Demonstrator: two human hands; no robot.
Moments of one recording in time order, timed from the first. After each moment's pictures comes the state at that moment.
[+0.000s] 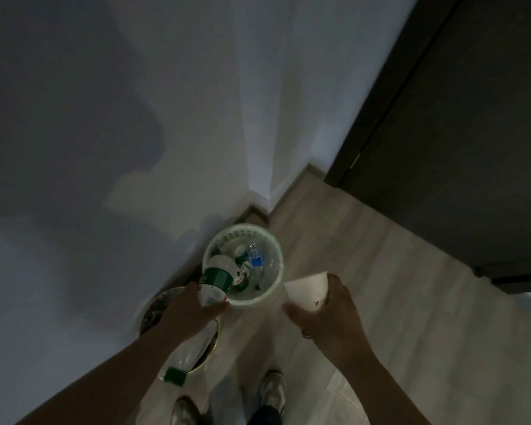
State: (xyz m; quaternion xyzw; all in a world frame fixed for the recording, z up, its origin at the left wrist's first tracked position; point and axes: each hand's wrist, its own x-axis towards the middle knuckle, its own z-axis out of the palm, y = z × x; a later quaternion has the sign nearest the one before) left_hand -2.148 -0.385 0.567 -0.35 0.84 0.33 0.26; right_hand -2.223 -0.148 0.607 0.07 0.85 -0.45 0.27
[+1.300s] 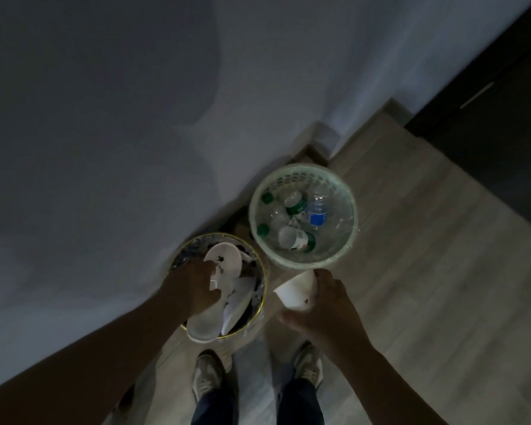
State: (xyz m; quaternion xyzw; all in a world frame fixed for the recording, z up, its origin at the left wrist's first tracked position) left_hand -2.064 -0.491 0.393 -0.24 0.88 0.18 0.36; right_hand -2.148 -0.266 0.426 -0.08 0.88 -0.25 0.39
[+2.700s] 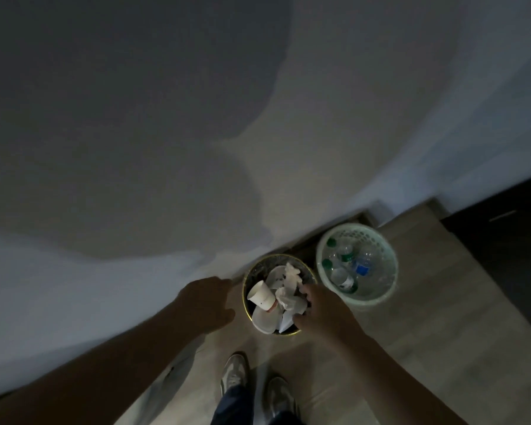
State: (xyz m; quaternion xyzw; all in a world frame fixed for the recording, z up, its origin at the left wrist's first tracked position) left_hand -1.897 -0.555 0.605 -0.27 0.89 0.18 0.32; right_hand -2.049 -0.390 0.587 -0.35 0.85 -0.09 0.39
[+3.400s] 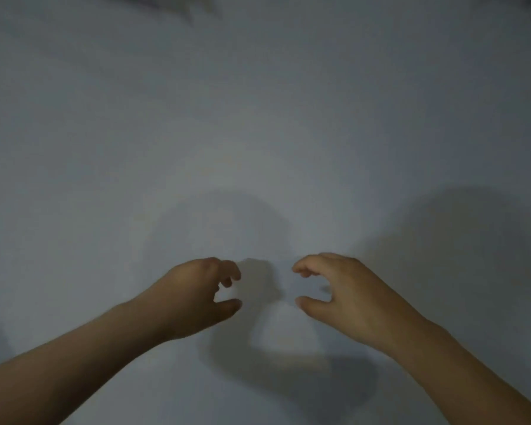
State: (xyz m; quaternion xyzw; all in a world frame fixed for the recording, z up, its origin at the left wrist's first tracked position) left_hand -1.783 -0.517 1.125 -0.44 0.89 0.02 -0.12; right_hand -2.016 -0.448 1.129 -0.76 0.60 -0.24 0.02
